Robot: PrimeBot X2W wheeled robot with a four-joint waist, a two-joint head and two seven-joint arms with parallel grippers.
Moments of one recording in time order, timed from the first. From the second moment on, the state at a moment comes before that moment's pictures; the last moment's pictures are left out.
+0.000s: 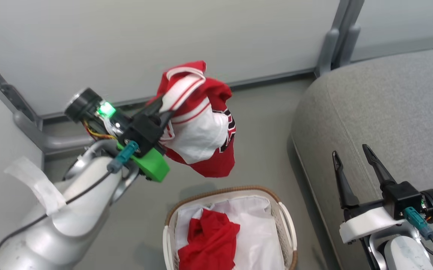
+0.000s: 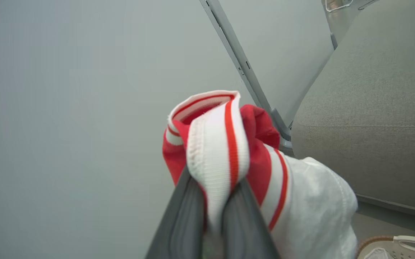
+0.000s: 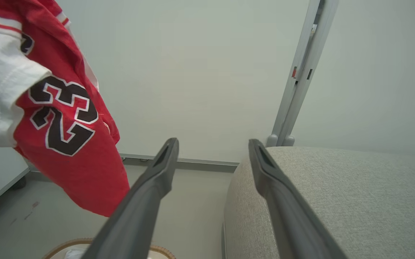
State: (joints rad) left arm -0.71 0.36 -0.75 0.36 -0.18 -0.13 -0.26; right arm -0.09 -0.05 0.00 0.10 -0.01 0.13 -0.26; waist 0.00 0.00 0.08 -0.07
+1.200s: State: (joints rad) left arm -0.87 0.38 -0.78 0.27 -0.17 -0.13 -0.26; right arm -0.48 -0.11 0.53 0.35 0.21 0.13 -0.26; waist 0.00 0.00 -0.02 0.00
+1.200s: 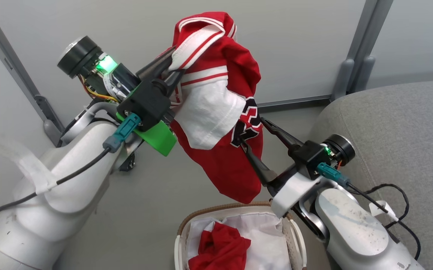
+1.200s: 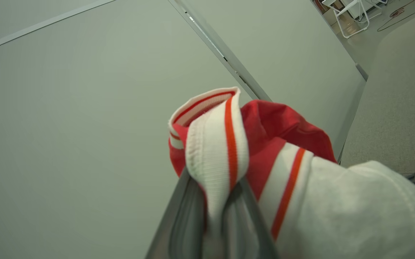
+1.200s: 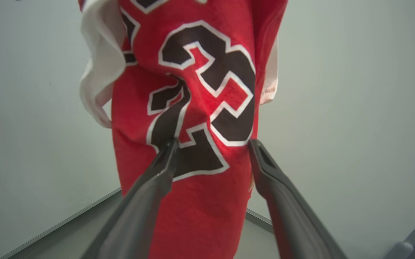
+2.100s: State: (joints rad) left arm -0.87 0.34 -0.90 0.22 -0.26 -0.13 -0.26; right arm -0.65 -0.11 0.72 0.52 0.34 0.13 -0.26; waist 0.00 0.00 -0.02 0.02
